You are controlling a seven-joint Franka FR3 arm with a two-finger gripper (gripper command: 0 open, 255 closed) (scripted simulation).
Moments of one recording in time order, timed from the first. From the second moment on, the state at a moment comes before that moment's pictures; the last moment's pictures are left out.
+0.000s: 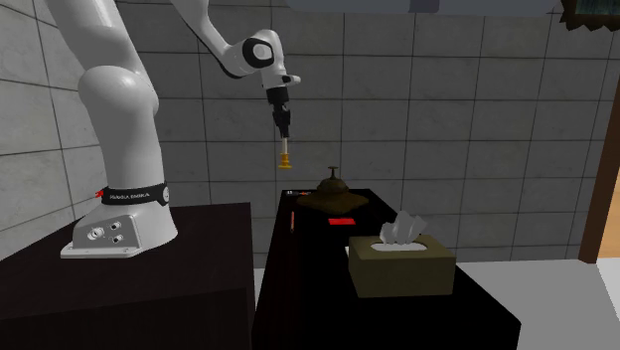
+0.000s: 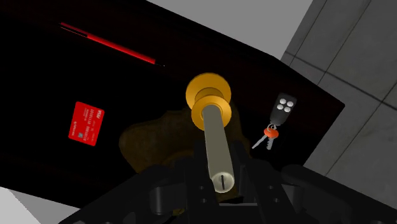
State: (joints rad) arm 0.19 -0.28 0.49 -2.46 0.07 2.36 0.41
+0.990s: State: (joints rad) arm 0.15 -0.11 0.54 -2.54 -0.04 2.59 0.51
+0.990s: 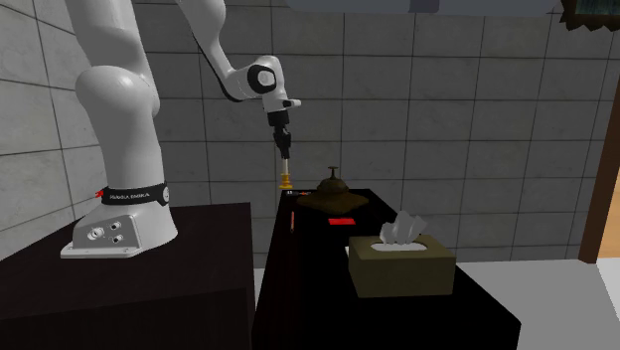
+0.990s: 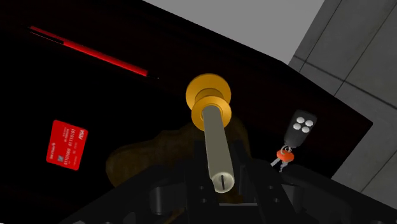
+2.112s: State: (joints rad) arm 0.12 0.08 0.53 -2.56 -0.31 2.76 0.72
